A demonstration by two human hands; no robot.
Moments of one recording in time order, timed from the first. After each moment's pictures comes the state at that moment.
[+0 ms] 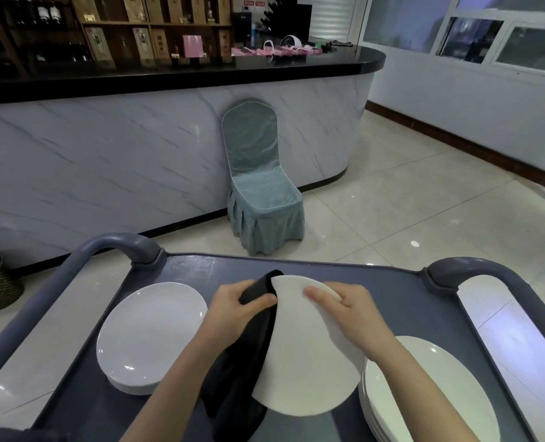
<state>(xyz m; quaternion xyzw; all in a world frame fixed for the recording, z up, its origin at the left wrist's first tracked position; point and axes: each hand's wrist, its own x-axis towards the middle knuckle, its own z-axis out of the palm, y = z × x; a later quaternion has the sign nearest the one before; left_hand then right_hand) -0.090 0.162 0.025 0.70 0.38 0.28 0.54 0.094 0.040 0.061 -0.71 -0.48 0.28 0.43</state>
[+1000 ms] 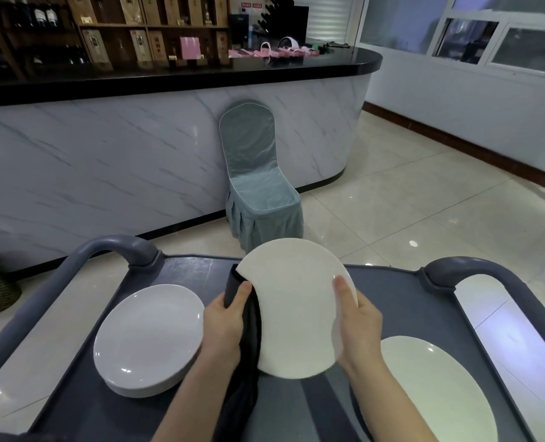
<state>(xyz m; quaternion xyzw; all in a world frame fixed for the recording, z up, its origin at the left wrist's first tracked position) -0.075 0.143 0.016 0.41 0.52 0.39 0.64 0.072 0.040 0.041 -0.65 -0.09 0.33 0.68</state>
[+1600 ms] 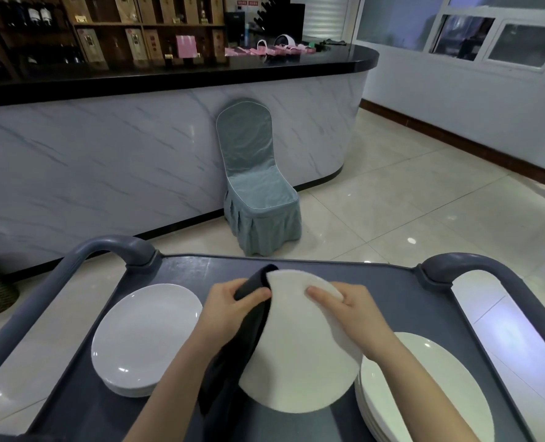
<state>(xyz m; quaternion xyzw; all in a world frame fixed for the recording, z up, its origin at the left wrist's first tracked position) -0.084 0.156 0.032 0.65 0.41 0.30 0.56 0.097 0.031 0.064 -0.72 -0.42 0.31 0.46</state>
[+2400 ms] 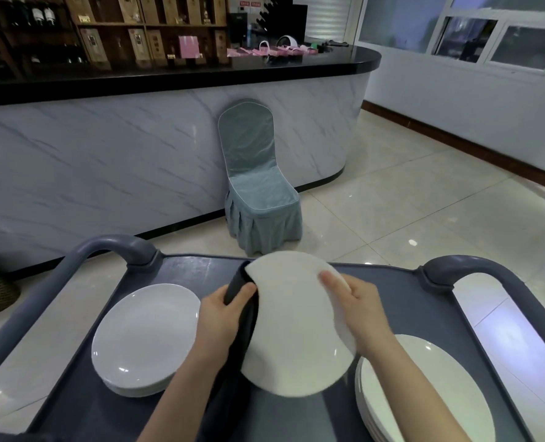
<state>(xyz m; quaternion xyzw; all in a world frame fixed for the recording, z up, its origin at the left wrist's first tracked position) -0.081 0.147 0.018 0.53 0.50 0.38 0.57 0.099 0.042 0.055 -0.71 -0.32 0.28 0.56</state>
